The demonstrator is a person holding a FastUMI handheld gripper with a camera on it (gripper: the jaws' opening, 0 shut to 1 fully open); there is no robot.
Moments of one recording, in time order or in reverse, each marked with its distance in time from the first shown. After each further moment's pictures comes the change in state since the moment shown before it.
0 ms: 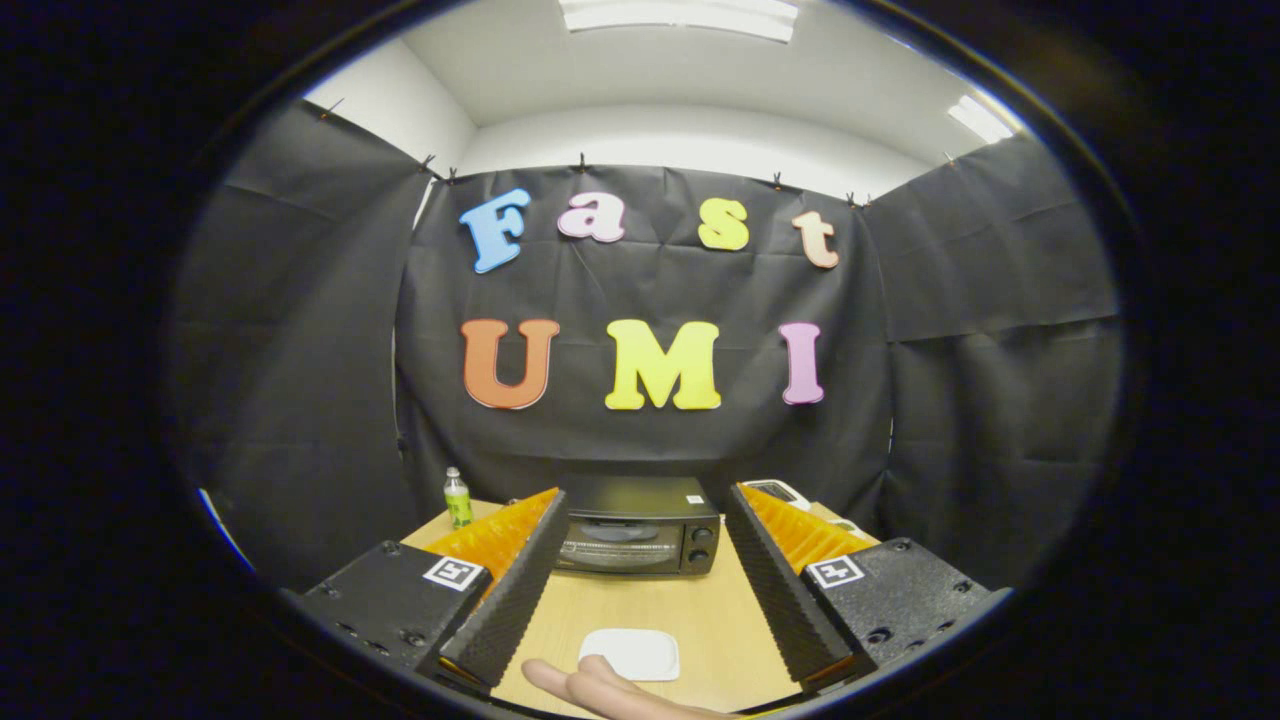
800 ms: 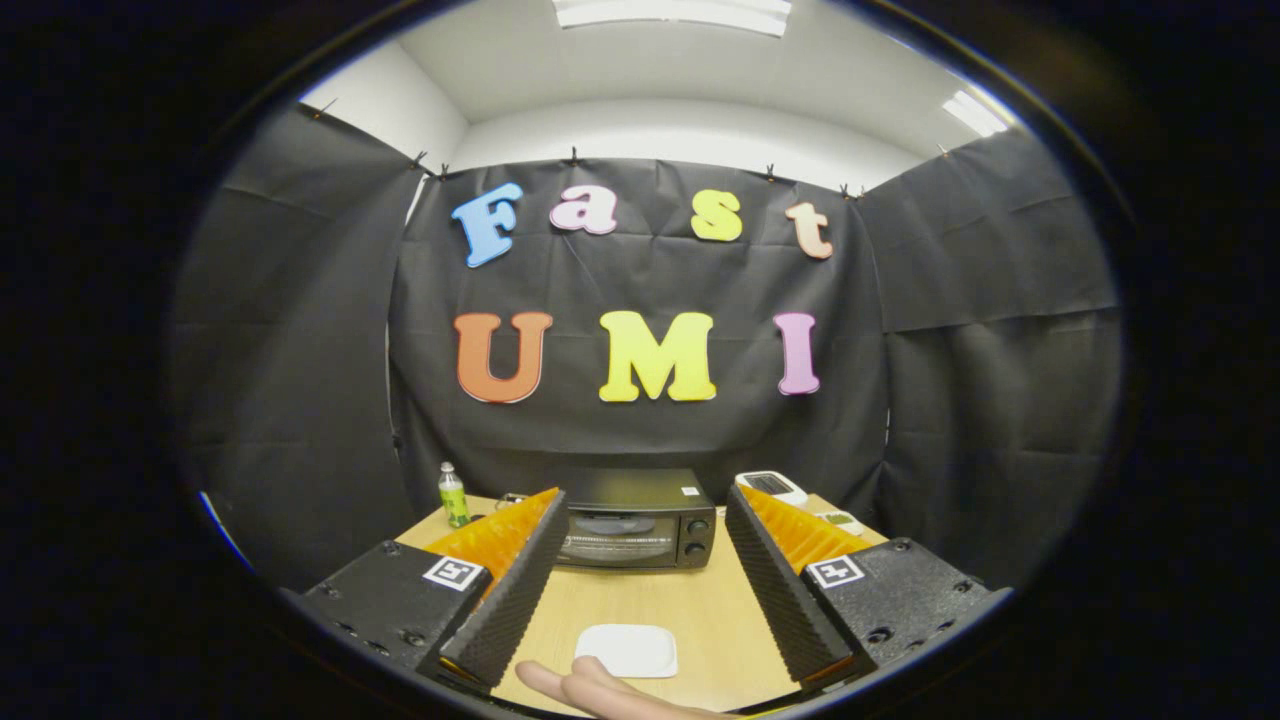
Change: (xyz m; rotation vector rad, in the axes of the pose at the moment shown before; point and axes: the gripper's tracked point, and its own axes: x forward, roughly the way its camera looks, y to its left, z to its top) arm 0.000 -0.005 -0.006 0.012 0.013 -0.007
